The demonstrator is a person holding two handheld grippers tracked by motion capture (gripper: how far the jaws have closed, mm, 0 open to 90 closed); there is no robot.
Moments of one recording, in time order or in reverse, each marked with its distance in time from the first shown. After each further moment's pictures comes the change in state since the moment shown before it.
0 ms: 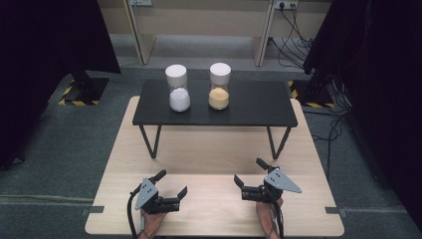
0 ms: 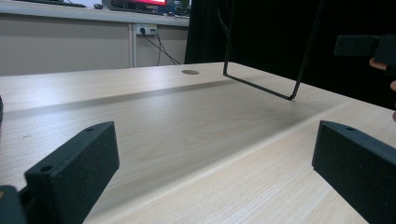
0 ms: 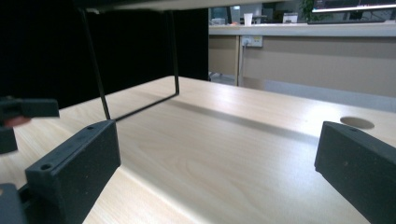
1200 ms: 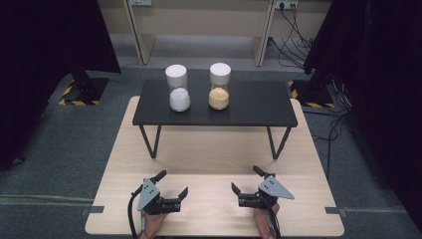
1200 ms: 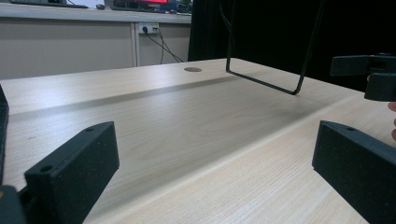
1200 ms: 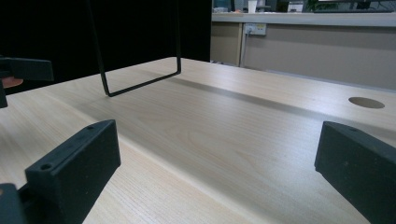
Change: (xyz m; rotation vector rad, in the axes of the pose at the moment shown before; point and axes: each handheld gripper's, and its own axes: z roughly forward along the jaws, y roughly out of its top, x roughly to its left) left arm -0.006 0.002 0.001 0.014 0.014 0.035; right arm 0.004 -0.022 0.003 0.035 0.002 -0.030
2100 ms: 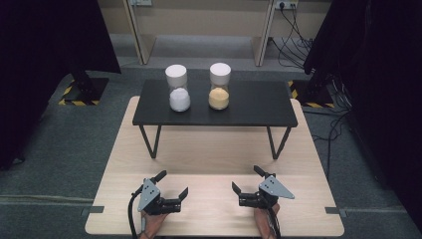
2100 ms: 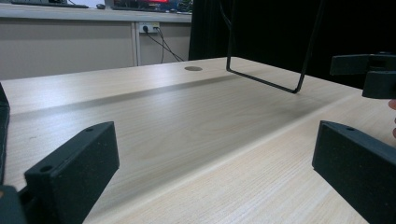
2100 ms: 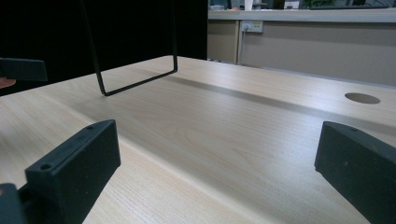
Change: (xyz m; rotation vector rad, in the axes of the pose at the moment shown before) left arm -0.002 0.000 0.000 0.001 0.004 0.002; right arm 0.001 0.000 0.000 0.007 -0.014 0.009
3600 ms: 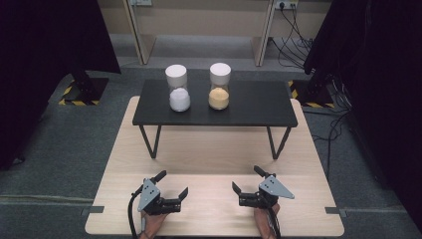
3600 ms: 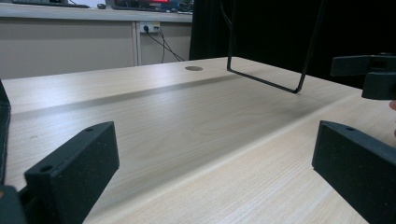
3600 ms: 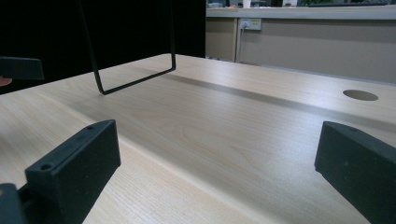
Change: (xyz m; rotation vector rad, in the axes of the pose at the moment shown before) left arm 0.000 0.000 0.000 0.000 0.003 -0.002; right arm 0.001 0.001 0.000 0.007 -0.006 0.005
